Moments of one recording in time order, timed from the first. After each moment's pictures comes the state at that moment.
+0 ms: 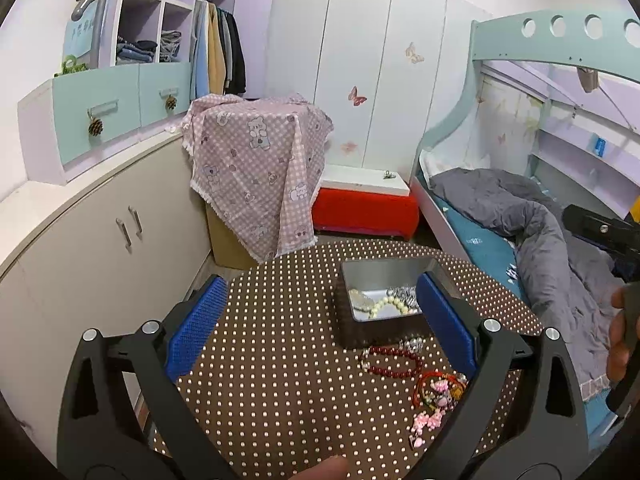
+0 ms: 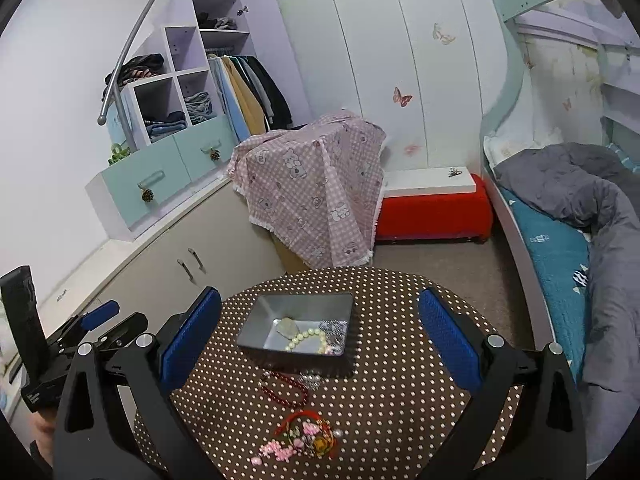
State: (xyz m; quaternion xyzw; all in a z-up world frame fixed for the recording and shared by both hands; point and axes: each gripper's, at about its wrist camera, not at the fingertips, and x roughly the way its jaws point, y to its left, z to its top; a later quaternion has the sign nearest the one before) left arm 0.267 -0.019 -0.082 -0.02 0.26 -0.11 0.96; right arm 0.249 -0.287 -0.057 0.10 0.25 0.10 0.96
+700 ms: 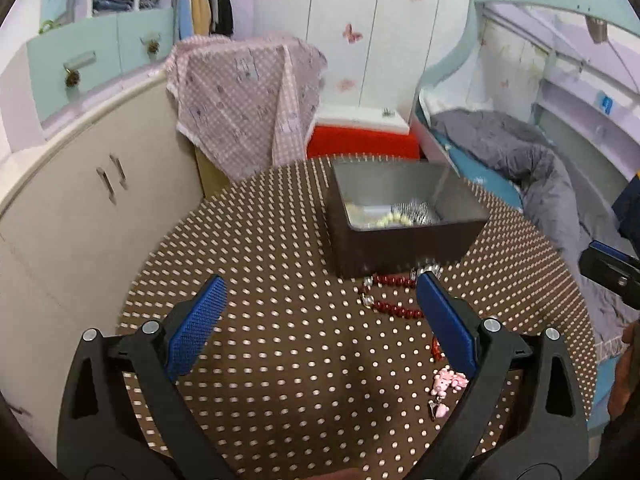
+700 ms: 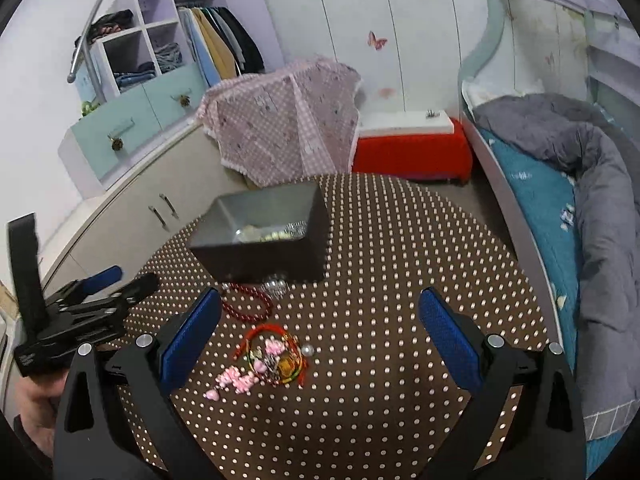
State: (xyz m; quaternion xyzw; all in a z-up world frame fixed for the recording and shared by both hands) left arm 0.288 -0.050 -0.162 0.01 0.36 -0.12 0.92; right arm 0.232 -0.290 -0.149 0.11 0.35 0.07 0.93
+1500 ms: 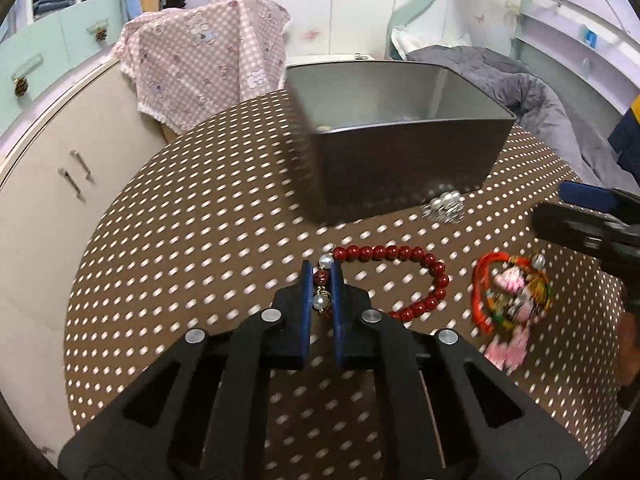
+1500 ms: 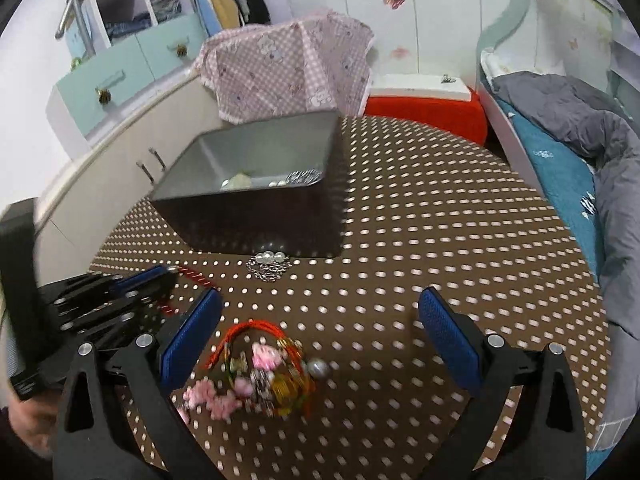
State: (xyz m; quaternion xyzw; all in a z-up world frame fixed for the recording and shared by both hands) left arm 0.298 -0.066 -0.220 0.08 0.42 -0.16 0.89; right arm 0.292 -0.260 -0.206 0.07 0.41 0.09 0.90
